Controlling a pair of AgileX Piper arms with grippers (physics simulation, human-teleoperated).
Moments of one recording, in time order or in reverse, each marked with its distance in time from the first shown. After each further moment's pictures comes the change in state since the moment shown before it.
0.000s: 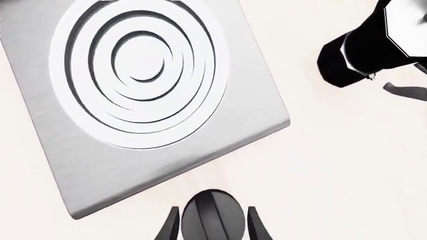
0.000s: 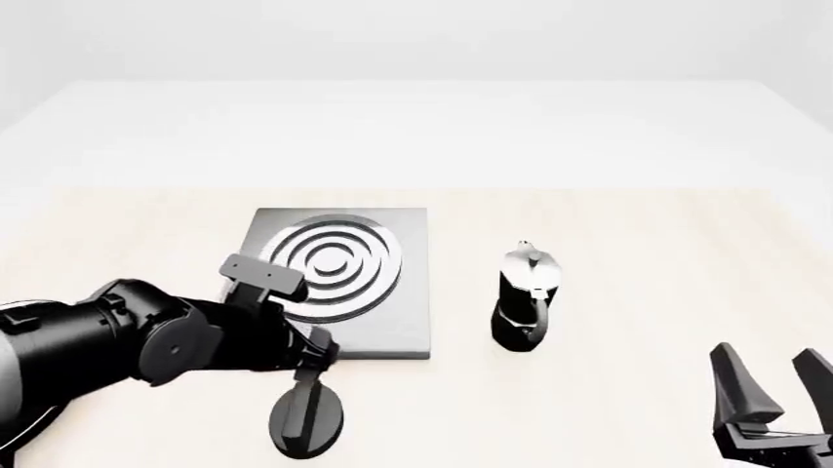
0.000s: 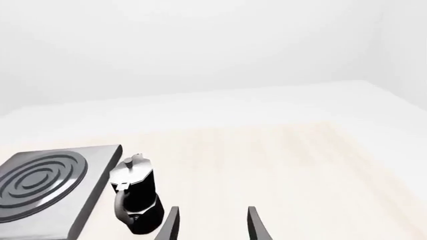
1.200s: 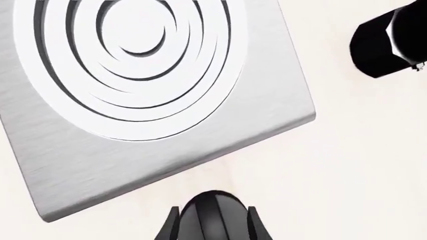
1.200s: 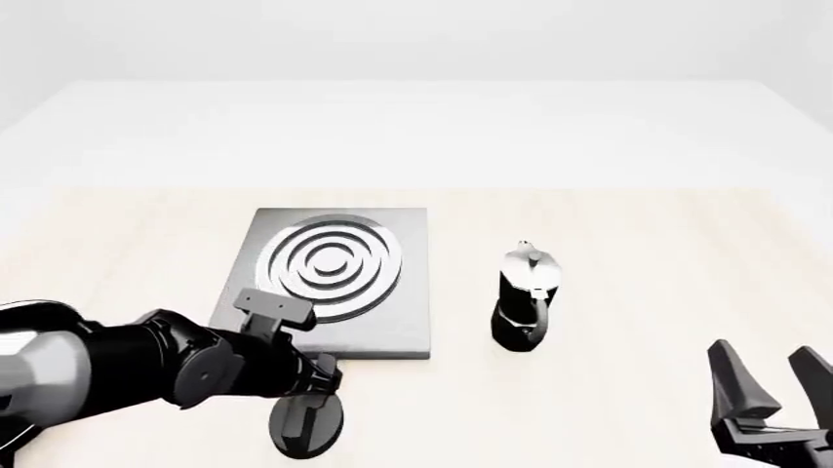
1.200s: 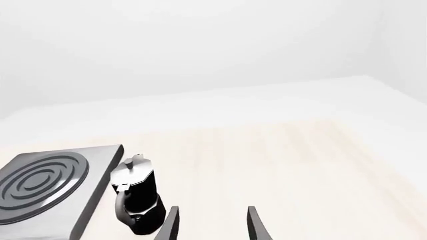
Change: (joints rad) left arm -0.002 0.130 0.086 -0.144 -0.058; right arm 0.002 0.041 0.000 -0.033 0.017
